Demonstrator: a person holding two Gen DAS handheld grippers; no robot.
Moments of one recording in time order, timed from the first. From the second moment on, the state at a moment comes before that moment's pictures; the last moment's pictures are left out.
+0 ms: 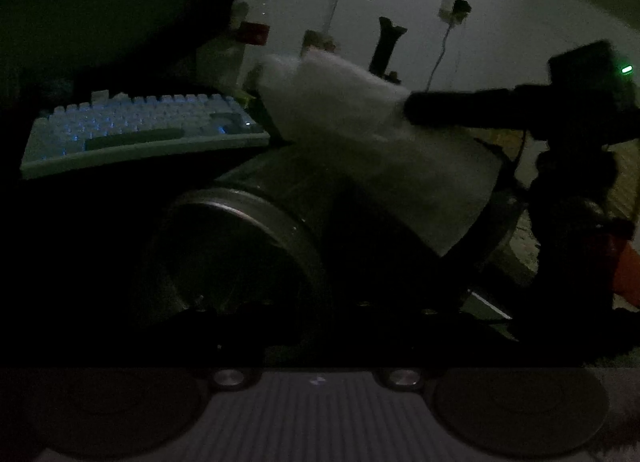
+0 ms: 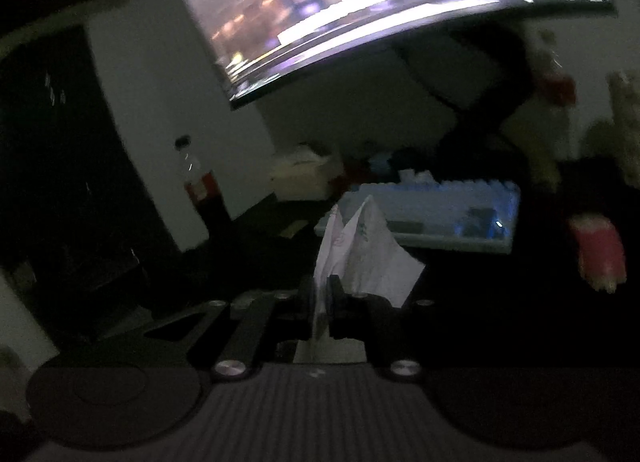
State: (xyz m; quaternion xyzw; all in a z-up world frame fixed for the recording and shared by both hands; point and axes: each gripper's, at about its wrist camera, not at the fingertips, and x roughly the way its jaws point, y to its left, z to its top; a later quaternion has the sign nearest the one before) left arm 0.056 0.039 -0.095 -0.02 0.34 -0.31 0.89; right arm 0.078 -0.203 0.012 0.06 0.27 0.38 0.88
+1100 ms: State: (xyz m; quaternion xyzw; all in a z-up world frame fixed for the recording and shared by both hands) left arm 0.078 0.041 -0.102 -0.01 0.34 -0.29 0.89; right arm 0.138 -0.150 -0.019 0.16 0.36 0.39 0.83
